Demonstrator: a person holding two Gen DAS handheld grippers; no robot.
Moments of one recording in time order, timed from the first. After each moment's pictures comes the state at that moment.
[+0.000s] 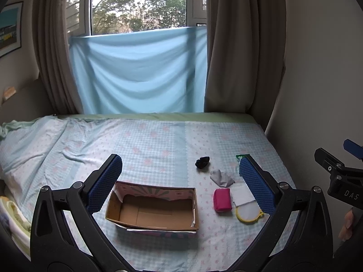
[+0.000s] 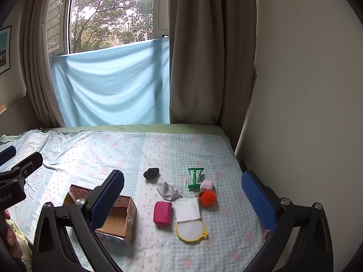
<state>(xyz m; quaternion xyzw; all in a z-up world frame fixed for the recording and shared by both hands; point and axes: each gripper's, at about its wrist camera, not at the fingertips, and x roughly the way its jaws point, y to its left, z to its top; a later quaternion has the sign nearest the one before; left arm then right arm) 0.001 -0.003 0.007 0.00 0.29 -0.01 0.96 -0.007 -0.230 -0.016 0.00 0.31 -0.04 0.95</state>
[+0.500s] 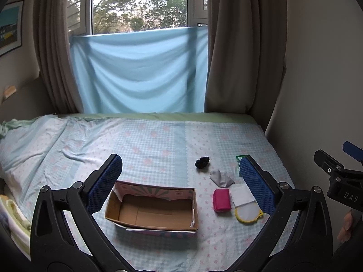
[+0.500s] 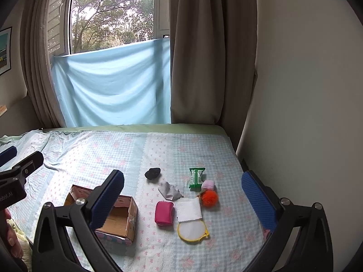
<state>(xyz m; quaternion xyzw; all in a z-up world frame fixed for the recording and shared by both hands) 0.001 -0.004 0.006 0.00 0.29 -0.01 0.96 -0.006 -0.230 -0.018 0.00 0.31 -0.04 0.95</state>
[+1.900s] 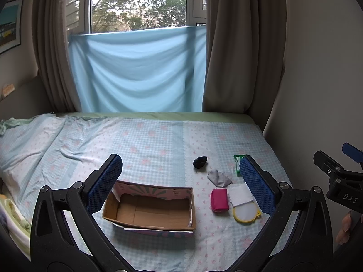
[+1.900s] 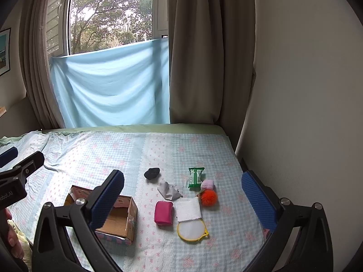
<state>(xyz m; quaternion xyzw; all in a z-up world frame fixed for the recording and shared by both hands) 0.005 -0.009 0.004 -0.01 0.29 -0.02 0.96 -0.009 -0.230 -0.018 0.01 0.31 -0.04 0.95</state>
